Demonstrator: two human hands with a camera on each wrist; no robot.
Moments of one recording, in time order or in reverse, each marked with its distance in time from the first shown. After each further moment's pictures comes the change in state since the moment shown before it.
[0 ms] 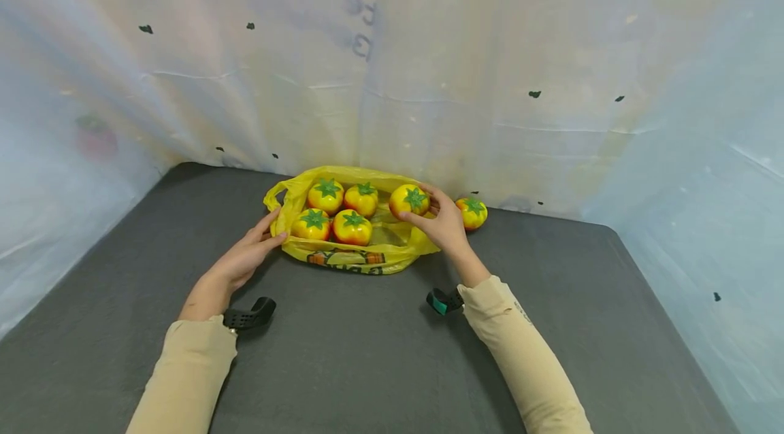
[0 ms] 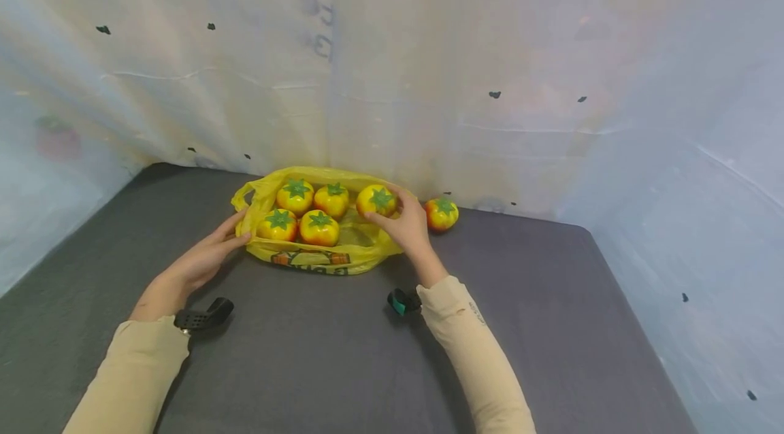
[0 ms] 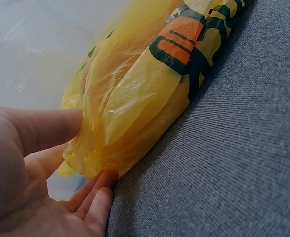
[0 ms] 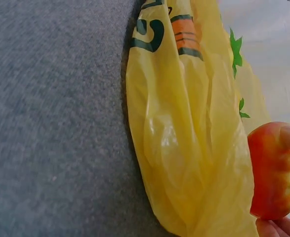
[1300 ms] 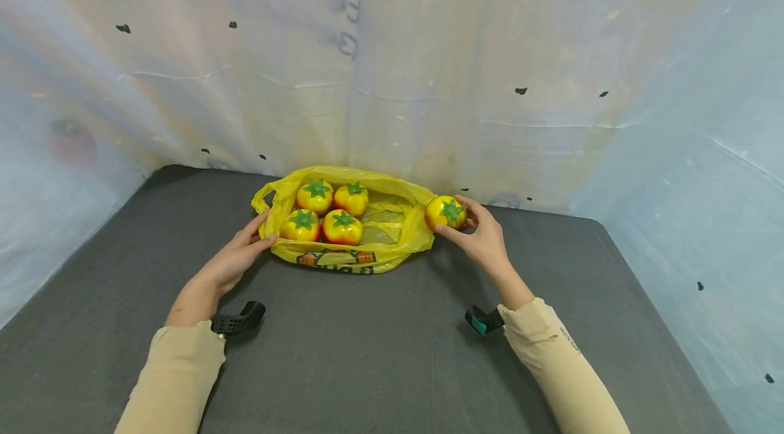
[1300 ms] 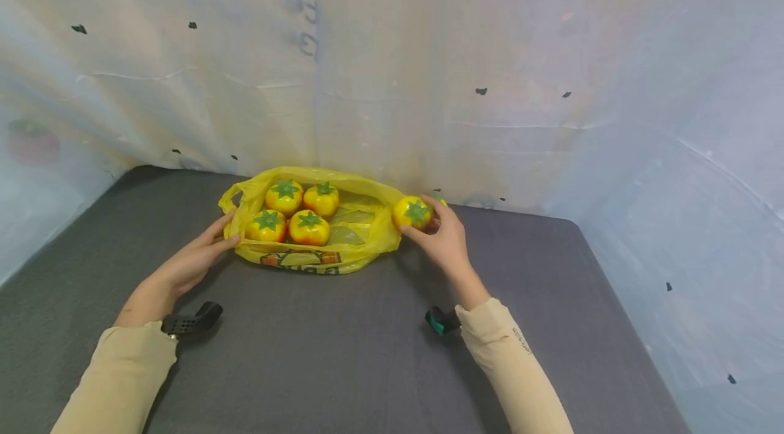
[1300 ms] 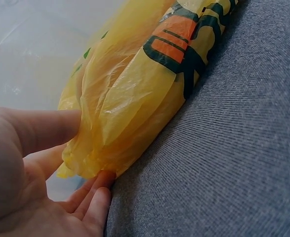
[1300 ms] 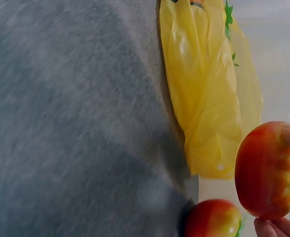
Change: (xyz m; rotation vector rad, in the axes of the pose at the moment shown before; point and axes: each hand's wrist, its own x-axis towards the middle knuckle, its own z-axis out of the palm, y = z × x) left_hand 0.001 0.002 -0.003 0.027 -0.022 -0.029; right_hand -0.040 0.027 -0.060 -0.121 0.088 0.001
